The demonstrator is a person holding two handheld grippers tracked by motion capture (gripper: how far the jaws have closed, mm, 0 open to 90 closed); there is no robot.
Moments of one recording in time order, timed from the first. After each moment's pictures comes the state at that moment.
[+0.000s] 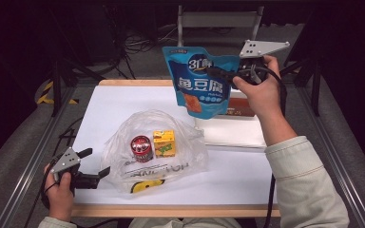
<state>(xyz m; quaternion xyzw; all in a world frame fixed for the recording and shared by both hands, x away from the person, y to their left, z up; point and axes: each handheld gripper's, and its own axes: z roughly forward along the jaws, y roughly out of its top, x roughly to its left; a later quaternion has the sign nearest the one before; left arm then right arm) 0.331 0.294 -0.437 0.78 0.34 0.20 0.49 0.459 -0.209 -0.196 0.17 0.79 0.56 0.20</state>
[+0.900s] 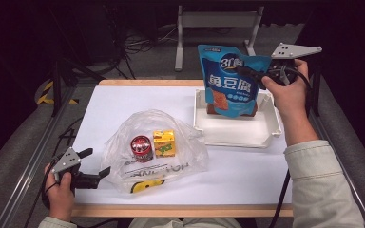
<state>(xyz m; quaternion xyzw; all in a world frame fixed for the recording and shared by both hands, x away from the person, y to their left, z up) 0.331 0.293 -0.438 0.78 0.35 0.20 0.48 0.468 -0.282 -0.211 0.23 0.77 0.55 0.23</state>
